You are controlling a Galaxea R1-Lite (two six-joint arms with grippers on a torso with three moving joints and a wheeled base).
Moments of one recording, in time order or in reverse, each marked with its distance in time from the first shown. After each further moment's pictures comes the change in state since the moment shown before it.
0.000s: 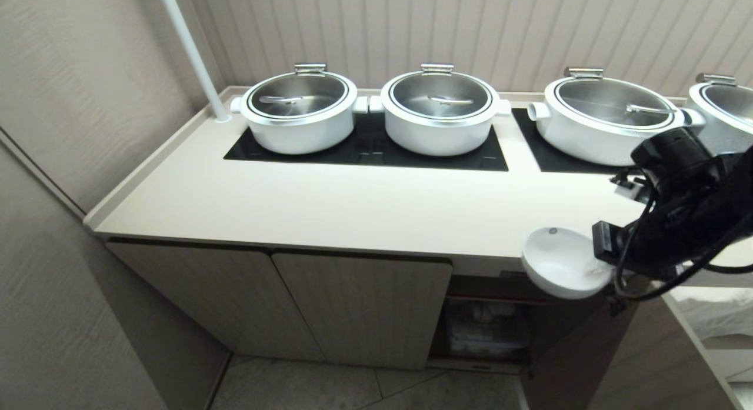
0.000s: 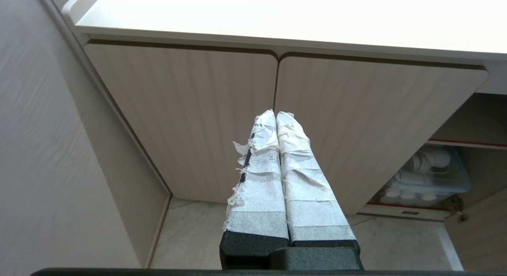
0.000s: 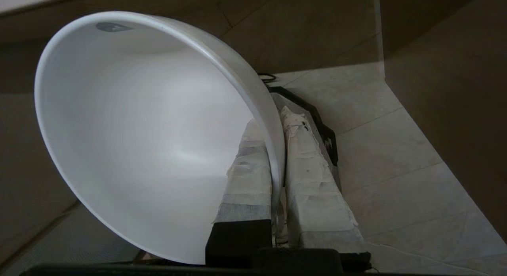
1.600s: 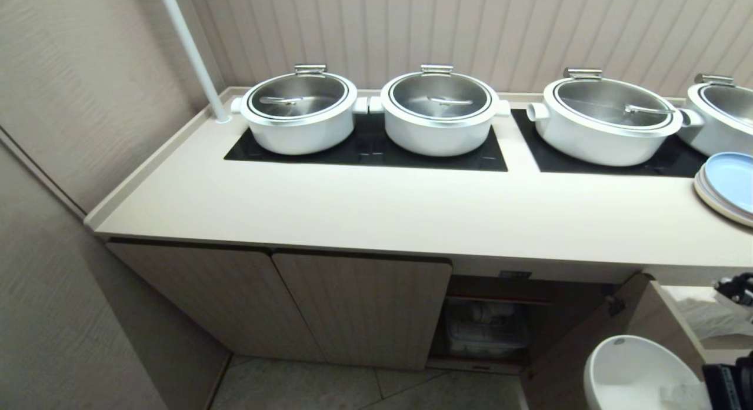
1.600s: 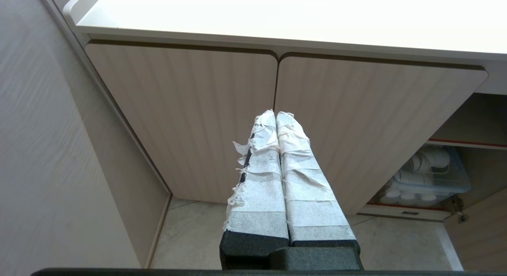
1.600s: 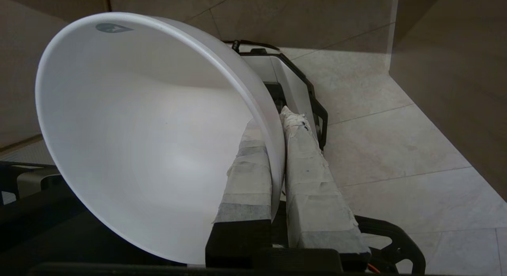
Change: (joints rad) left arm 0.000 0.000 0.000 0.000 0.000 0.000; right arm 0.006 -0.560 0.642 -0.140 0.094 -0.164
